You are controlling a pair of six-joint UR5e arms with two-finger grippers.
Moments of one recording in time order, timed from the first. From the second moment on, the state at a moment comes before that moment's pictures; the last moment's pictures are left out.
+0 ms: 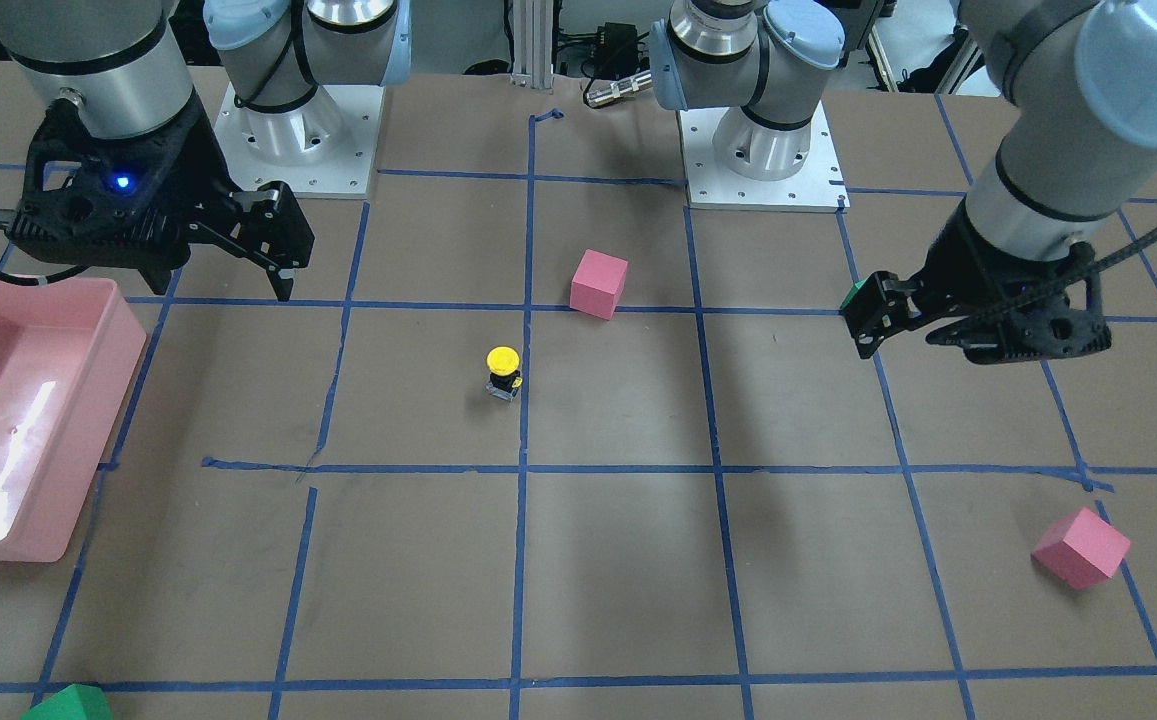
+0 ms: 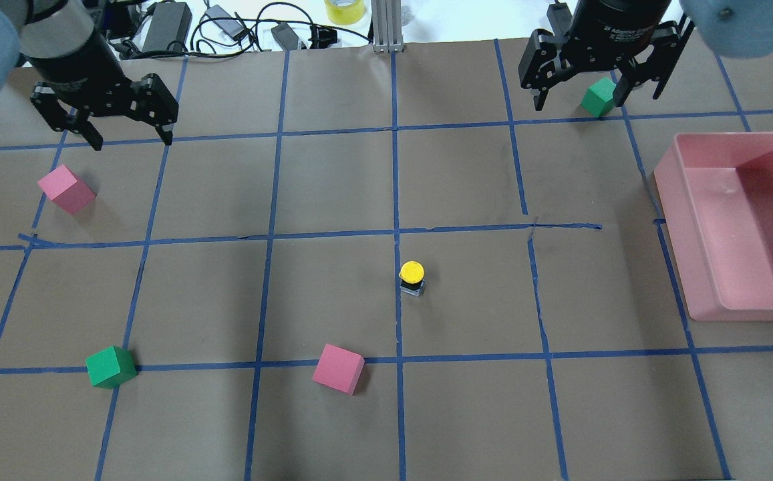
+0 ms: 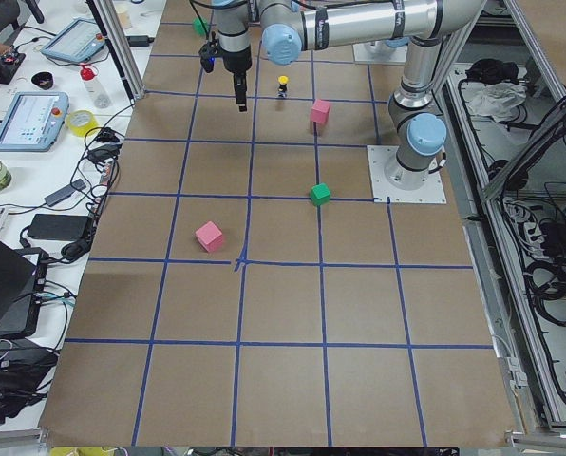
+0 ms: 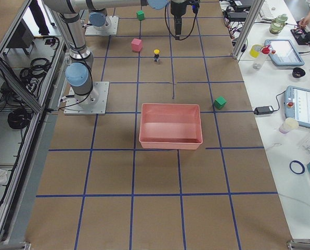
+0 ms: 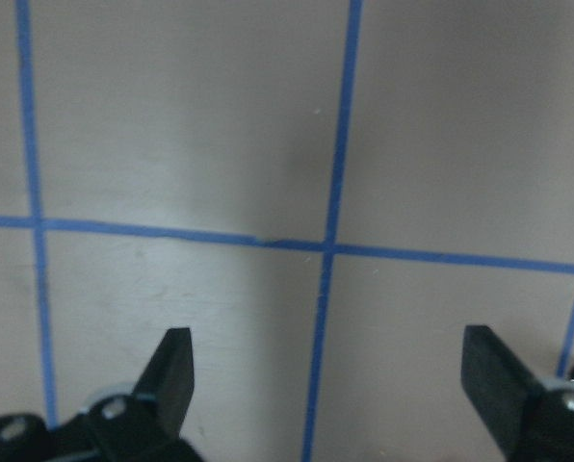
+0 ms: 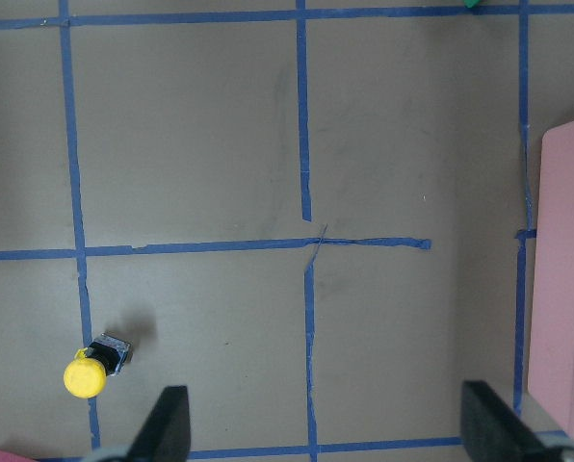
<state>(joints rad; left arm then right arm) -1.43 -1.70 -1.47 -1.56 1.65 0.06 1.61 -1.47 1.42 -1.57 -1.61 0.07</state>
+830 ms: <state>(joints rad) -1.44 -1.61 -1.48 -1.60 1.55 0.07 1.61 -1.47 1.42 -1.57 -1.61 0.07</state>
